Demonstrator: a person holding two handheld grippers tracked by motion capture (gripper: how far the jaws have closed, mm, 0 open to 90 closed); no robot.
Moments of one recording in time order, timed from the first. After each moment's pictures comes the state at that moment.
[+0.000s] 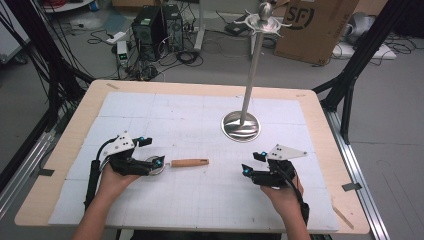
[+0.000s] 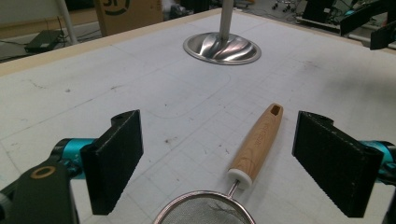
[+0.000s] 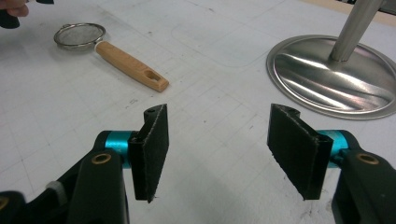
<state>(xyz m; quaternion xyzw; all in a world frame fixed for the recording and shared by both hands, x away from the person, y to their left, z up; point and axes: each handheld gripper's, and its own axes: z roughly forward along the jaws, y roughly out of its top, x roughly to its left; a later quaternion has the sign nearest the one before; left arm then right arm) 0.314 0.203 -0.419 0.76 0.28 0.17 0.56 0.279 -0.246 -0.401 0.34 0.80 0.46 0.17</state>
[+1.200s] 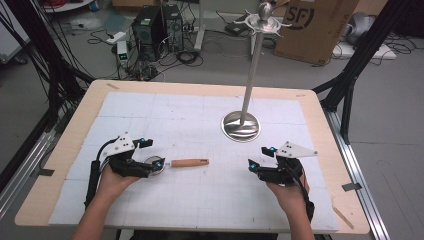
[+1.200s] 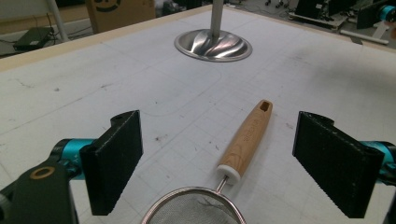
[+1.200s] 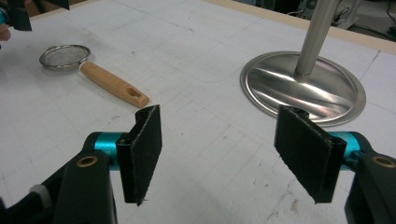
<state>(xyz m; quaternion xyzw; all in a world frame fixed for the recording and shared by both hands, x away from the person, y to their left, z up) 0.310 0.202 -0.417 0.77 0.27 0.15 0.56 0.282 -0.262 -0.394 0.36 0.78 0.49 0.19</state>
